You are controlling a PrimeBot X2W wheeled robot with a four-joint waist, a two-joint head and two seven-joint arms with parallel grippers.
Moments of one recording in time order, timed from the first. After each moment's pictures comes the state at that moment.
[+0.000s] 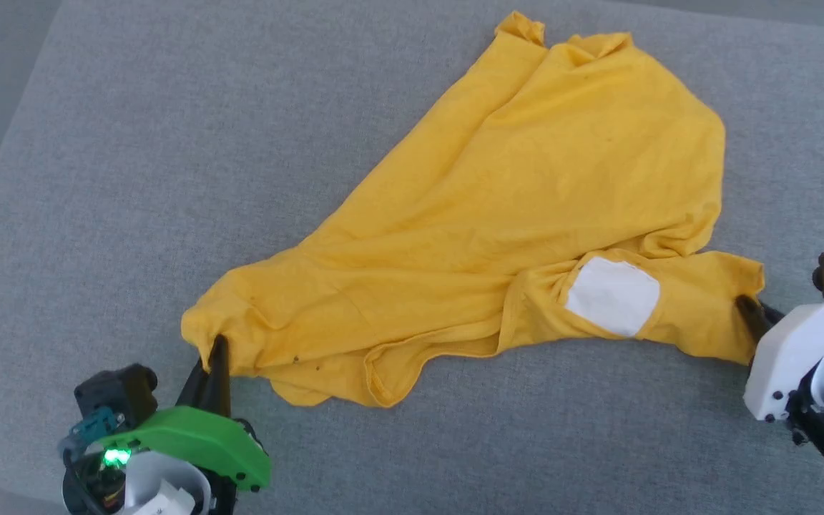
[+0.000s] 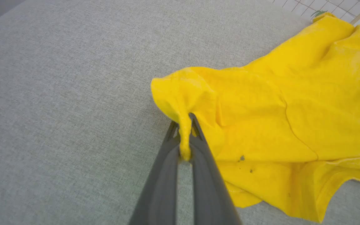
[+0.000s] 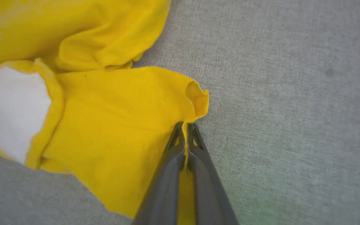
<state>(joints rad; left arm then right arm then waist) 0.05 0.25 -0.20 -0.18 -0.53 0.26 0.10 -0.16 -0.21 -0.14 -0.04 0.27 0.13 0.68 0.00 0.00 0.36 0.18</state>
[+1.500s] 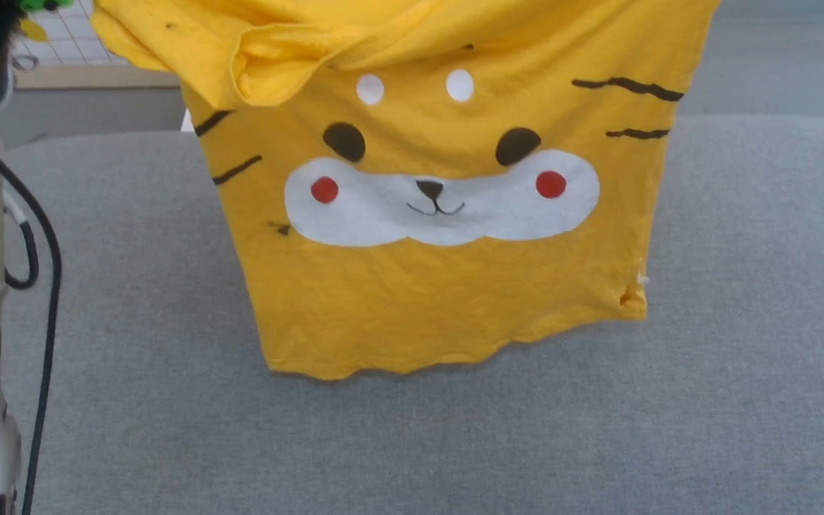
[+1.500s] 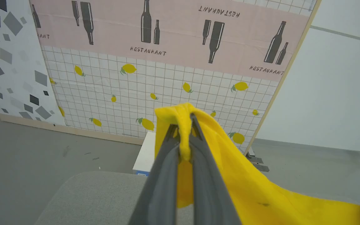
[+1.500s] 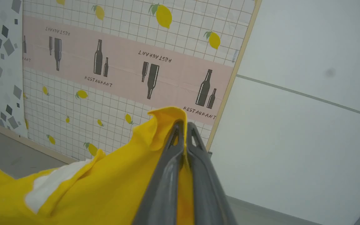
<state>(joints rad) -1.02 0.45 -0.17 0.06 -0.52 0.31 0.71 -1.08 -0.31 0.08 0.13 0.24 0.13 0.54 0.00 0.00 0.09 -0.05</state>
